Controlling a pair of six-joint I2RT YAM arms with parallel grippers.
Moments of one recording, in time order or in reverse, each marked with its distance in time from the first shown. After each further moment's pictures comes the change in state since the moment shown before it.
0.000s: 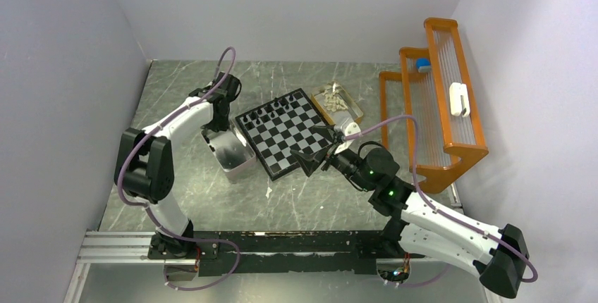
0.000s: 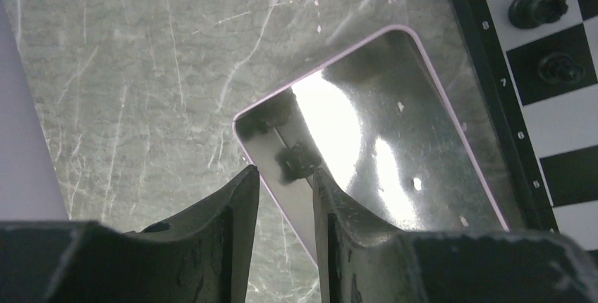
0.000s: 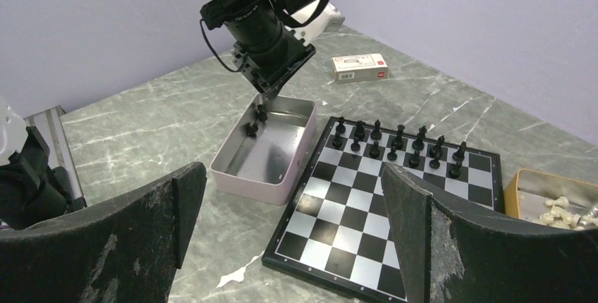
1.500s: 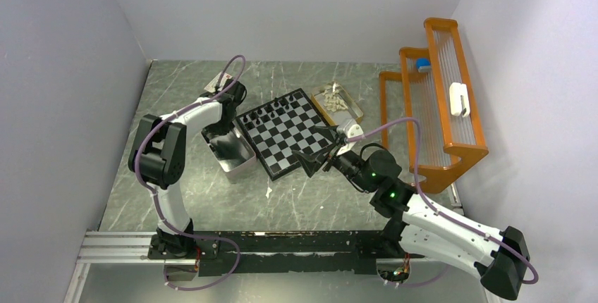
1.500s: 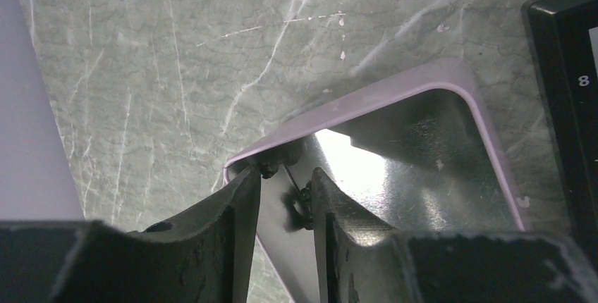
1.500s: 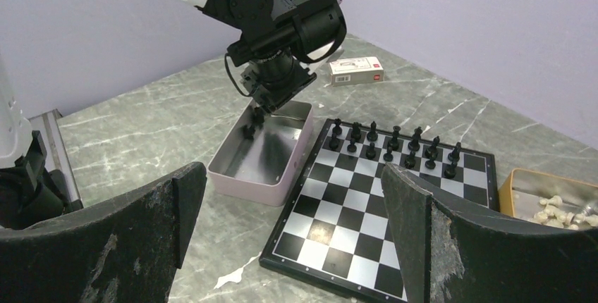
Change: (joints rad) left arm 0.000 0.158 -0.004 0.080 -0.137 -0.009; right arm 0.000 -0.025 -0.020 0.013 0.010 -0.004
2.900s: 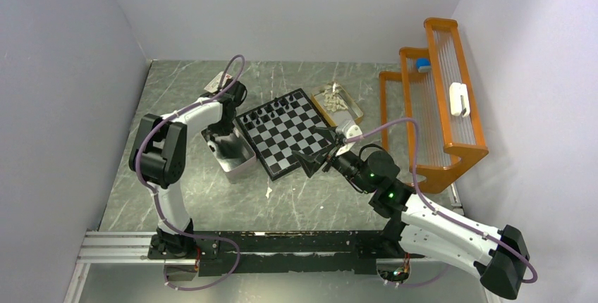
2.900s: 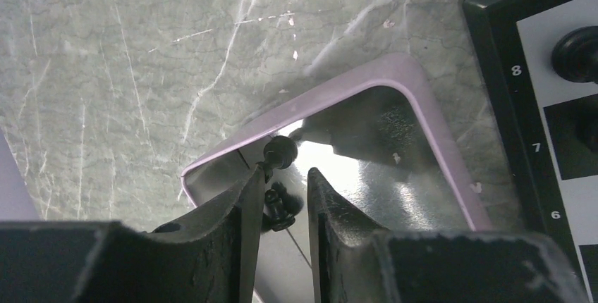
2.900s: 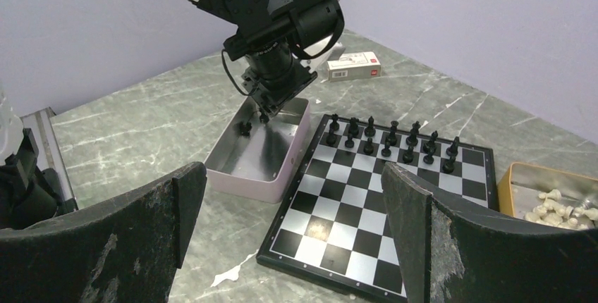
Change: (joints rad) left arm 0.000 0.009 0.000 0.020 0.095 -0.005; right arm 0.000 0.009 -0.018 0.018 0.011 0.000
